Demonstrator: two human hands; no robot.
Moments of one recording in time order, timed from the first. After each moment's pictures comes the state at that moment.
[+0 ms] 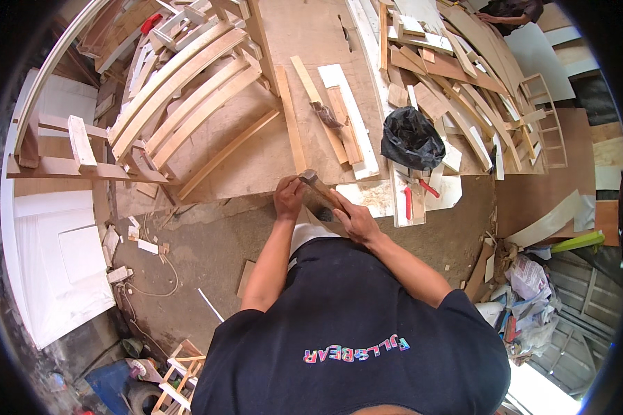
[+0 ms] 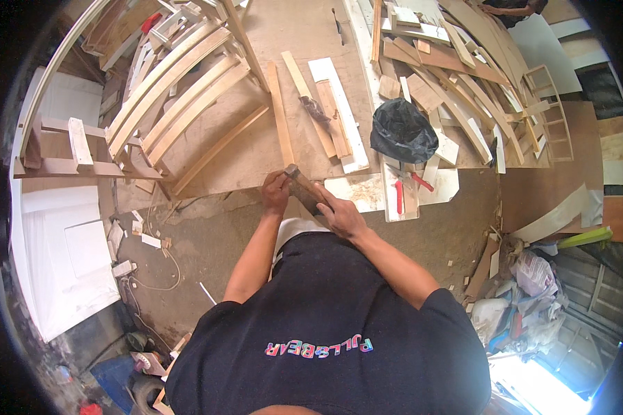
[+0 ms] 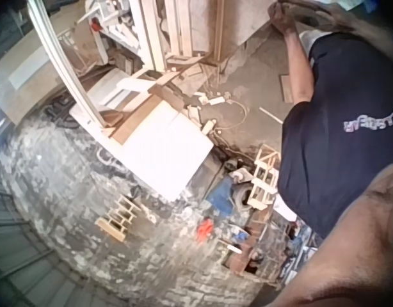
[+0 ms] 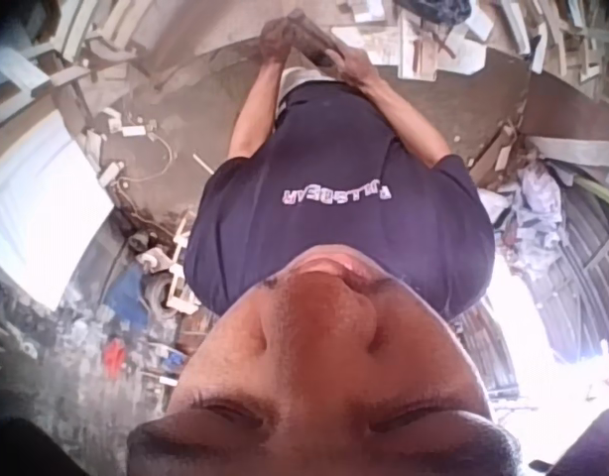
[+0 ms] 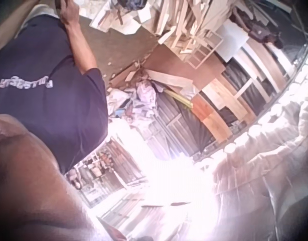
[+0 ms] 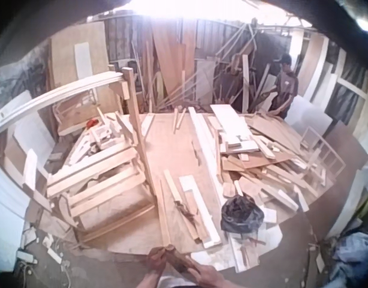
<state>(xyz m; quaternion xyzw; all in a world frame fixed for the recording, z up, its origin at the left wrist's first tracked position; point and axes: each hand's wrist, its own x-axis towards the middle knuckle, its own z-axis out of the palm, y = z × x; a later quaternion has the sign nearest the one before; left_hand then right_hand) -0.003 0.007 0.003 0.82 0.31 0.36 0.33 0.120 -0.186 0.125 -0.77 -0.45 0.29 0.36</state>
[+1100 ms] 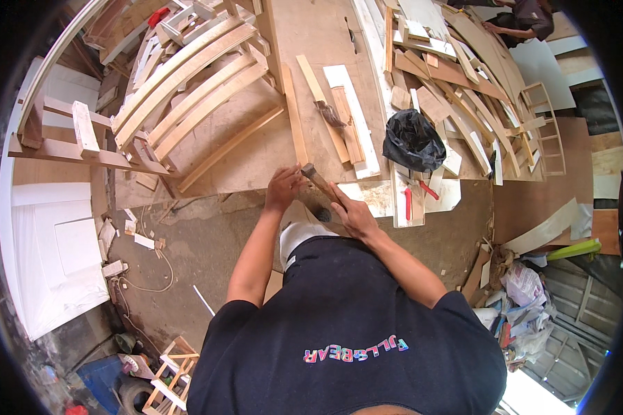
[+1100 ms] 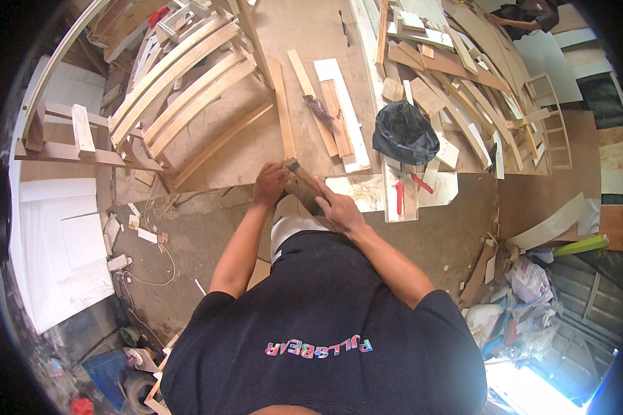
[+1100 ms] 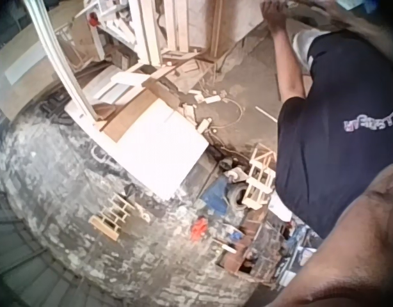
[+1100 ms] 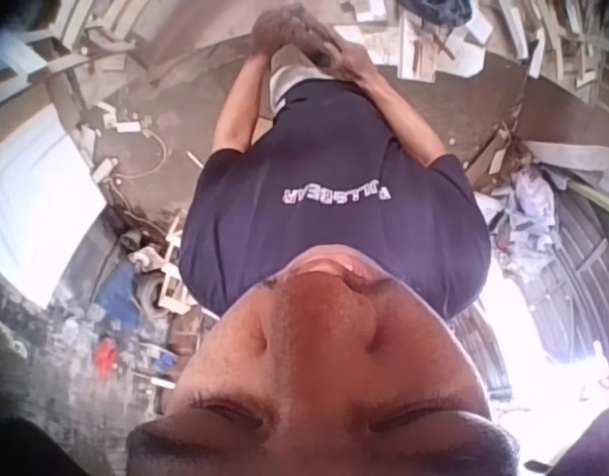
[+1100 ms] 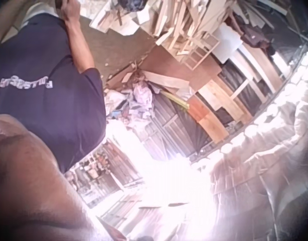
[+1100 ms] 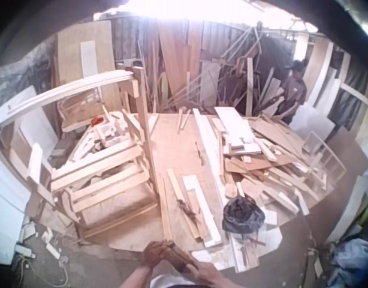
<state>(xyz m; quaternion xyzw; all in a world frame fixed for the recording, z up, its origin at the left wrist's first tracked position) -0.016 0.045 0.012 0.88 0.20 0.27 0.32 0.122 -0.176 0.134 -0.79 -0.45 0.31 0.30</state>
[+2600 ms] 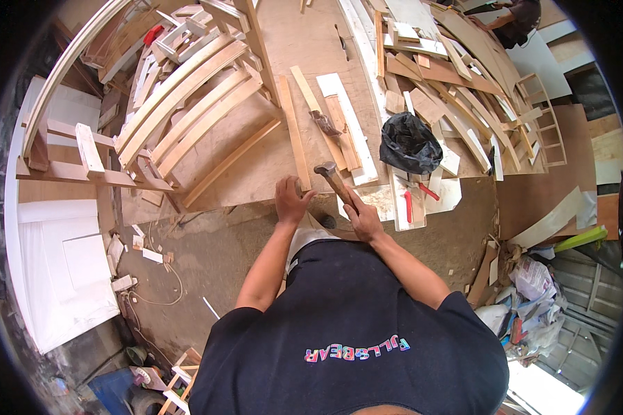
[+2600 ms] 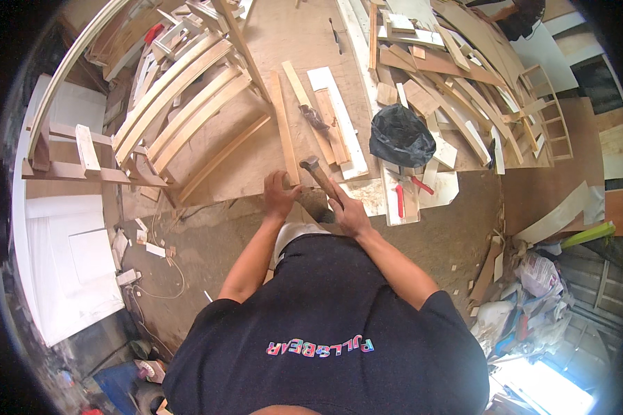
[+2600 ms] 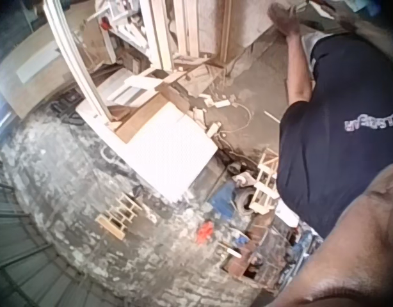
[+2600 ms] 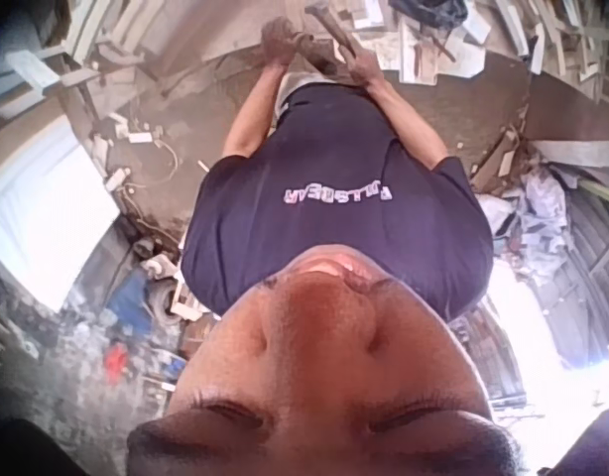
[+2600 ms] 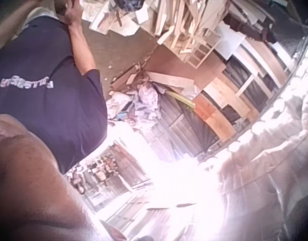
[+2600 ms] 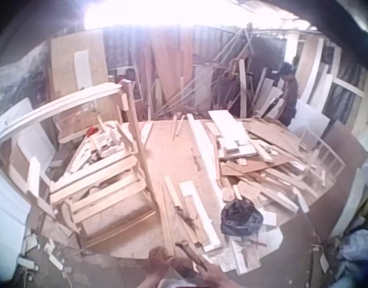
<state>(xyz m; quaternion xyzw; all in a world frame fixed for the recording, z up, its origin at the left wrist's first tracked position) 0.004 0.009 0.028 0.86 0.33 0.26 0.28 0.134 -0.193 0.122 -0.80 -0.36 0.29 0.38</state>
